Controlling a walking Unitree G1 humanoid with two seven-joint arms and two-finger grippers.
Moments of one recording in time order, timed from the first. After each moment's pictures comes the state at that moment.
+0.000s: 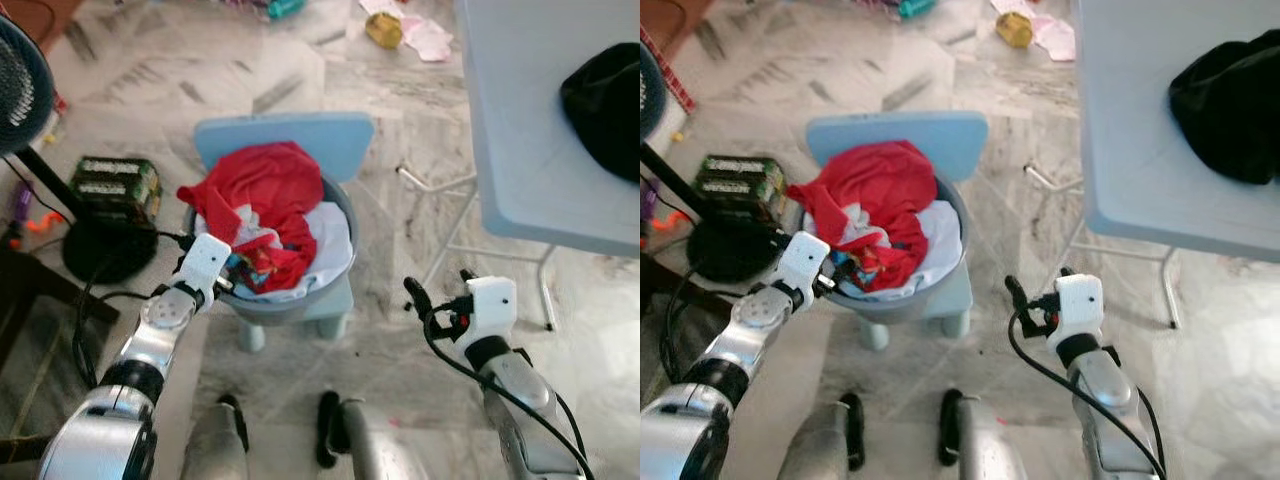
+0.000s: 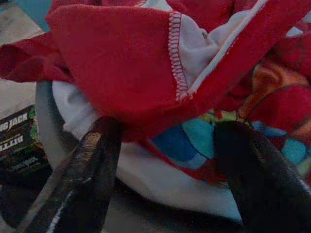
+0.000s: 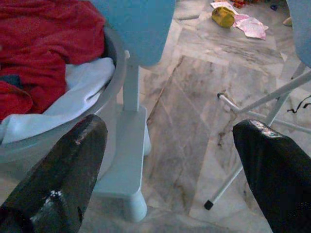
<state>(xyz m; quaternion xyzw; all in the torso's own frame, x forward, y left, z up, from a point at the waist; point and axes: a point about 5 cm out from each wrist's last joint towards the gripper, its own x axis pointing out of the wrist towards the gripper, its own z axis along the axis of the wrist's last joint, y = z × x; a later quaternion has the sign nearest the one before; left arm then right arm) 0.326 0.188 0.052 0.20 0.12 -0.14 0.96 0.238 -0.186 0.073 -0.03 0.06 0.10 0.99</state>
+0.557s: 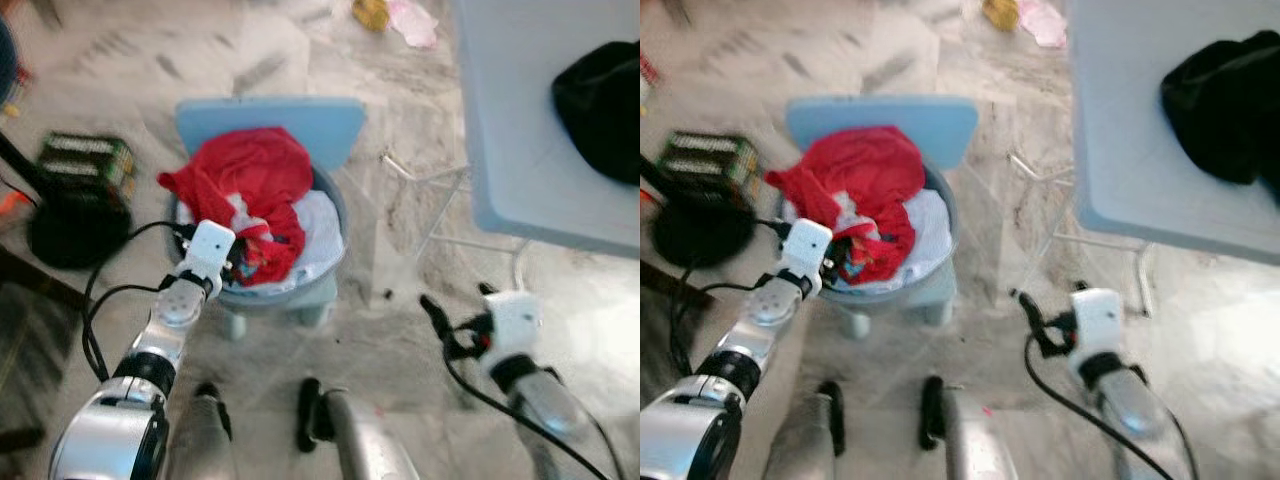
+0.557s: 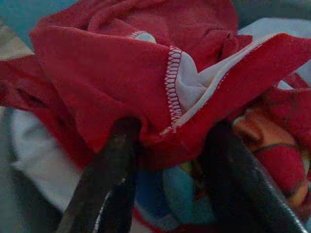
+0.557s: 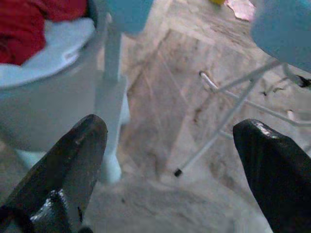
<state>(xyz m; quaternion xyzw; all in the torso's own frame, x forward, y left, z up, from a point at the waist) 0.333 0.174 0.065 0.18 0.05 -0.11 0.98 0.207 -0.207 0.083 -0.07 0.09 0.10 0.99</state>
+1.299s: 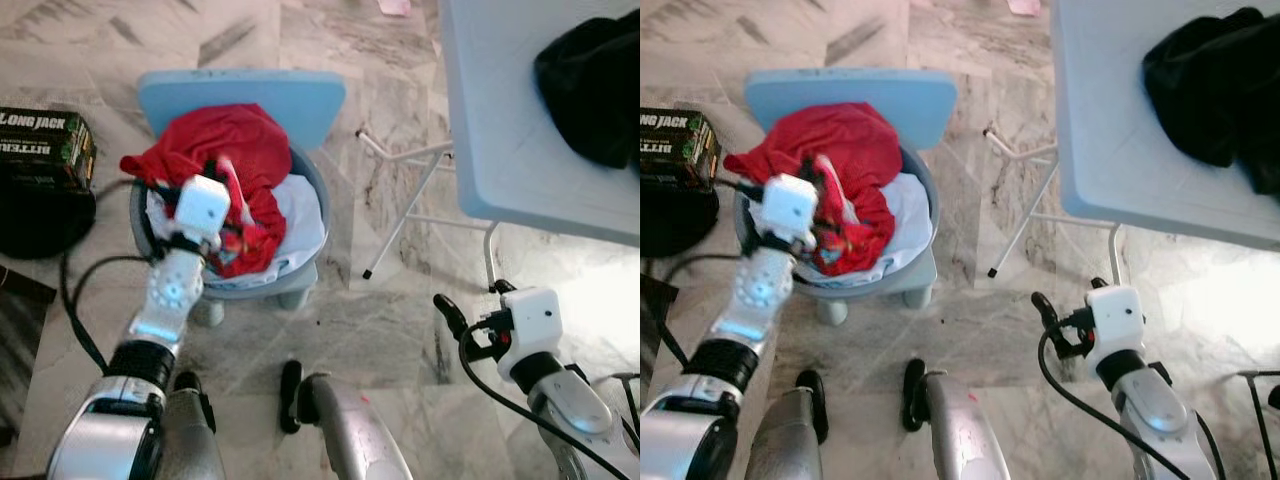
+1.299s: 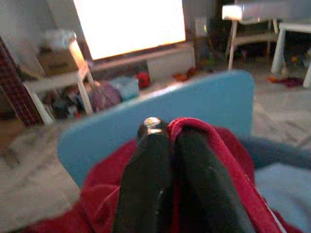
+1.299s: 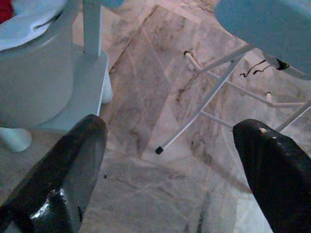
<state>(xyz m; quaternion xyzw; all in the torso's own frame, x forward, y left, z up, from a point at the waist) 0.340 0.164 0.148 0.21 -0.21 -0.05 0.96 0.208 -0.217 0.099 -0.09 0.09 0.10 0.99</state>
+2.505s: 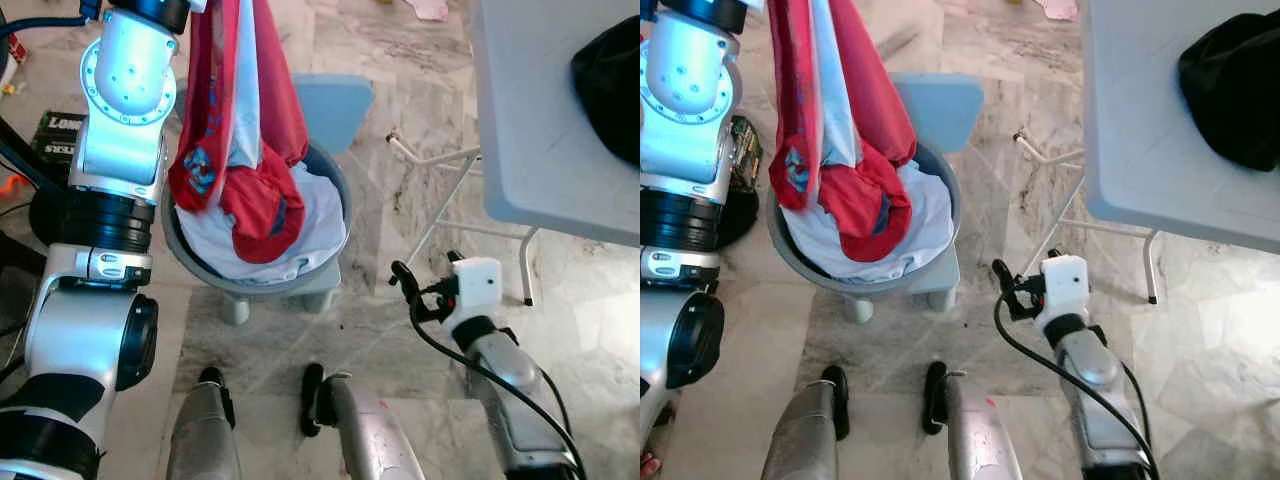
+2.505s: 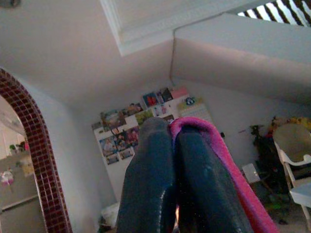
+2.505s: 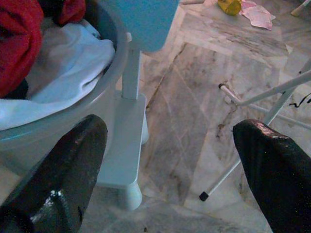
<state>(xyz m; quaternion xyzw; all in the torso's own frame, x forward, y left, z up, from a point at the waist) 0.339 0.130 0.388 0.24 -0.53 -0.07 0.81 0.258 -0.171 0.083 -0.04 0.04 0.11 0.99</state>
